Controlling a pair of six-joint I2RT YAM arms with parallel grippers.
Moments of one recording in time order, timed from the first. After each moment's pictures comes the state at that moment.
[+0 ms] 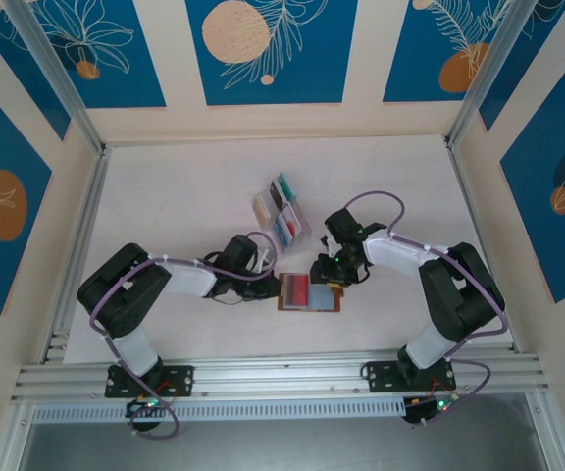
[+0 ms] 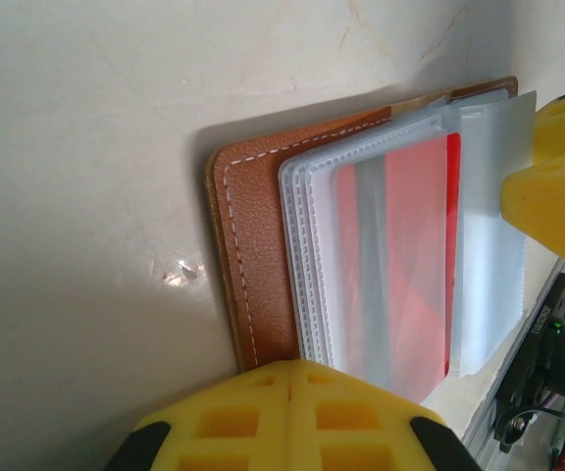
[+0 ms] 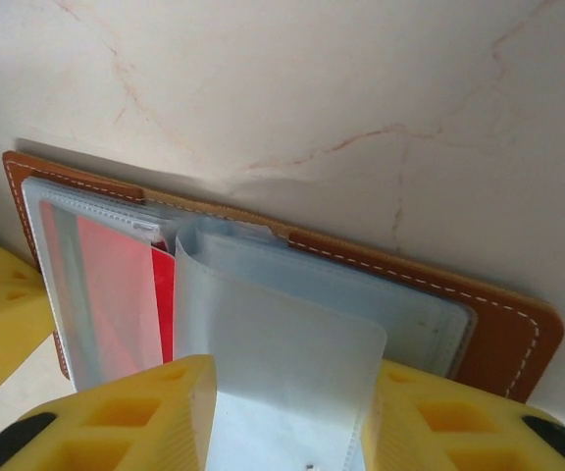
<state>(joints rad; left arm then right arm) -0.72 1.74 0.67 0.14 0.56 -0.77 0.50 1.59 0.88 -0.64 -0.34 0.50</state>
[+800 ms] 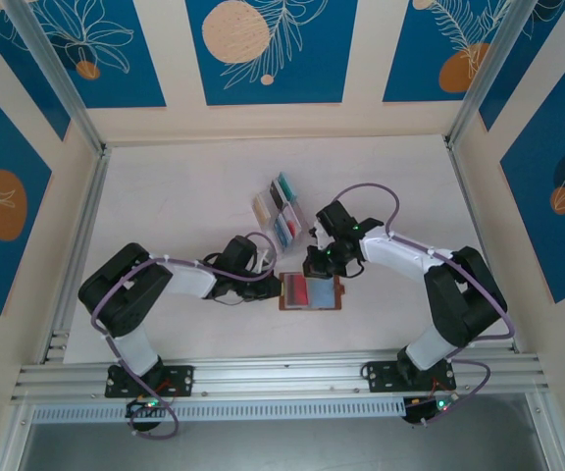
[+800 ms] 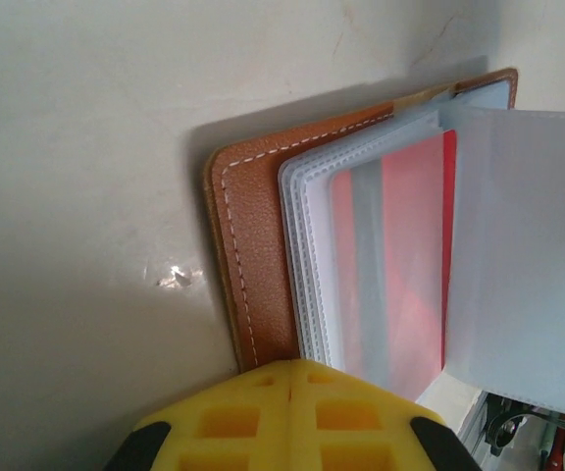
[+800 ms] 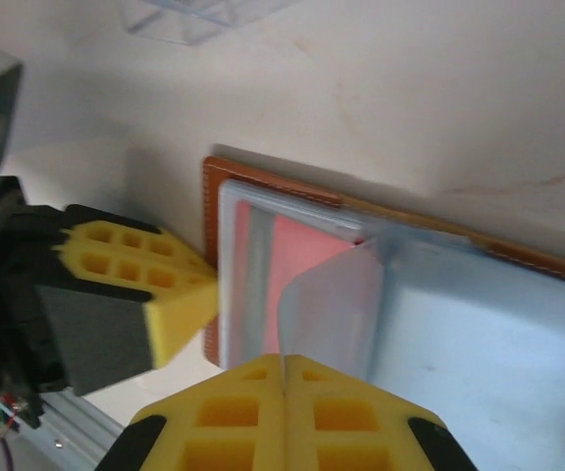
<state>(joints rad) -0.72 1.75 0.66 0.19 0.56 -0.79 0.57 1.58 0.96 -0.62 -0.43 0.55</state>
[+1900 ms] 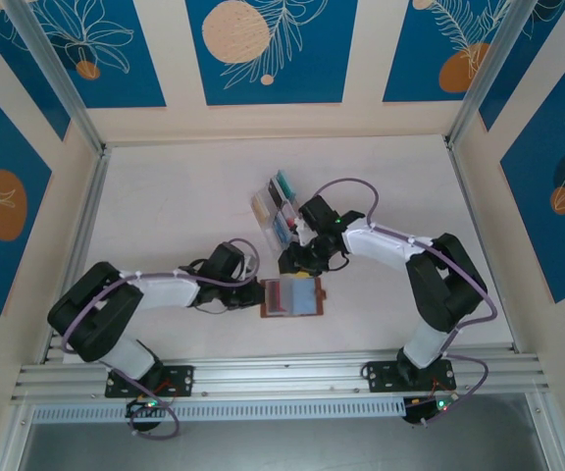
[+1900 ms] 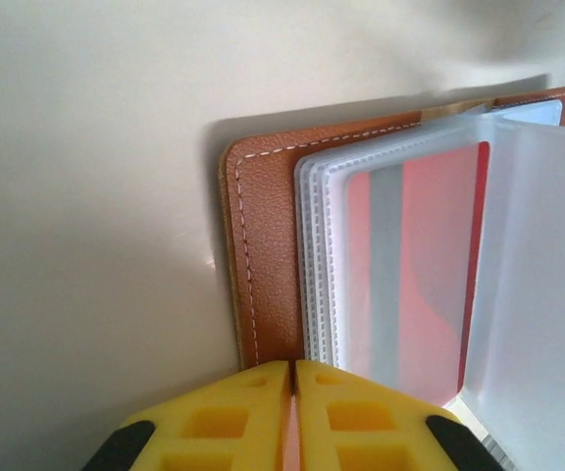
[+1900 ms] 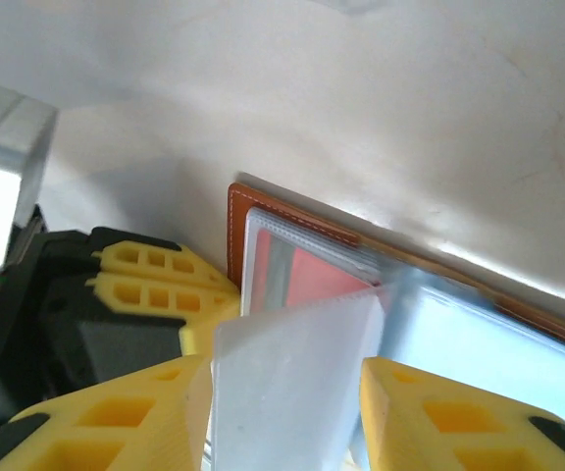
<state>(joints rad) -0.68 1.52 0.56 -0.04 0.45 -0.81 0.61 1.68 1.09 -0.63 -0.52 0.55</state>
